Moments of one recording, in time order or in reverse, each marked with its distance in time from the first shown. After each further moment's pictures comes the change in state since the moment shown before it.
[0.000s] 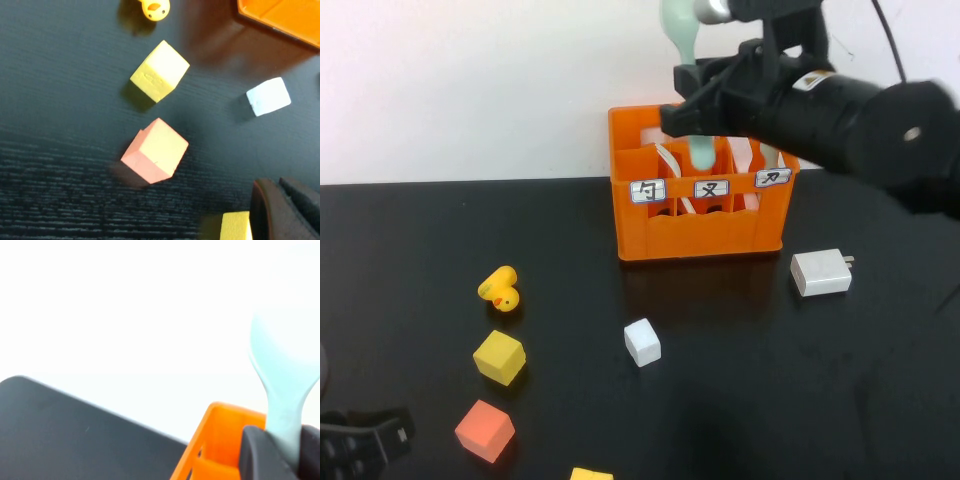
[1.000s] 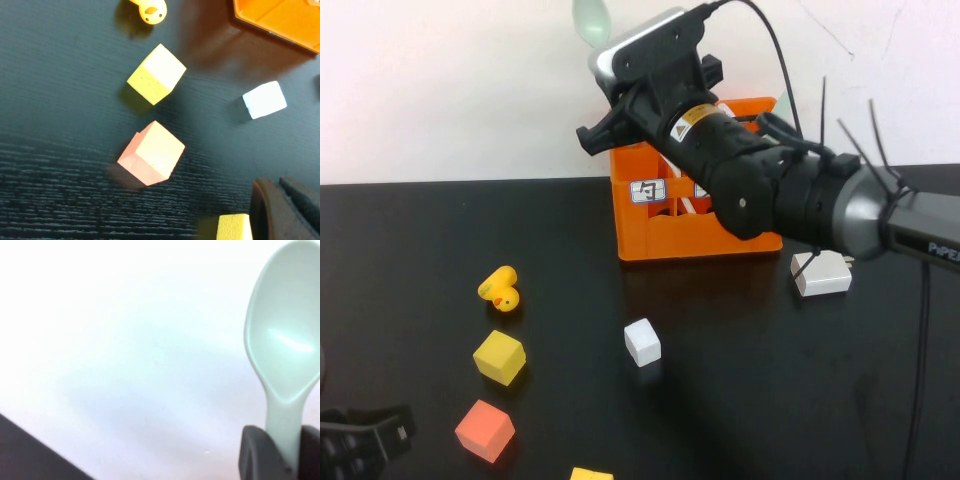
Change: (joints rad) right arm 0.047 0.380 -0.279 -0.533 -0.311 0.323; left arm 0.000 0.000 0.000 -0.015 -0.007 0.003
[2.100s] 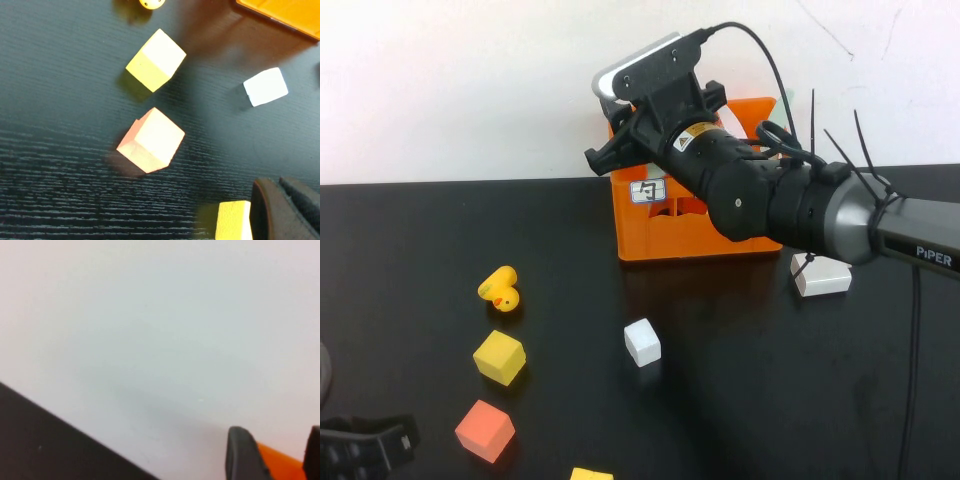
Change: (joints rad) right arm 0.000 0.030 0.000 0.178 0.068 -0.164; left arm 0.000 0.000 0.000 0.000 0.032 0.004
